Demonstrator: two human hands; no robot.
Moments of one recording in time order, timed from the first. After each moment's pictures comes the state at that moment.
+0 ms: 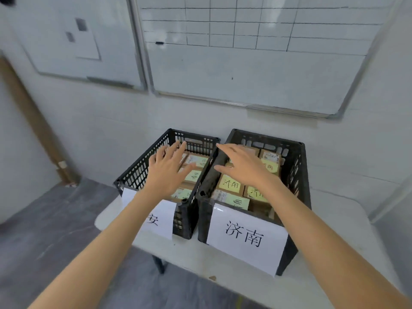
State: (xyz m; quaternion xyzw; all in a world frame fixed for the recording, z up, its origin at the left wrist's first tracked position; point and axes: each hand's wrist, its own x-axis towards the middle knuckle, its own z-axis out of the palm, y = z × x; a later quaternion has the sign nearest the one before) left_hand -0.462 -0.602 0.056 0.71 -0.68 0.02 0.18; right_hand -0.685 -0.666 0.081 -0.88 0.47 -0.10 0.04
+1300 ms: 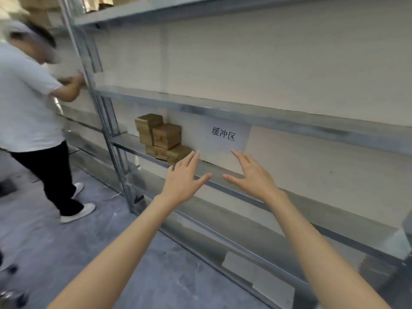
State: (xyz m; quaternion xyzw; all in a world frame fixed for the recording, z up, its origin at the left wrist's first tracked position) left_hand -0.241 0.418 0.096 0.97 0.08 0.19 0.14; right_hand -0.160 0.217 0.110 -0.92 -0.31 -0.08 0.22
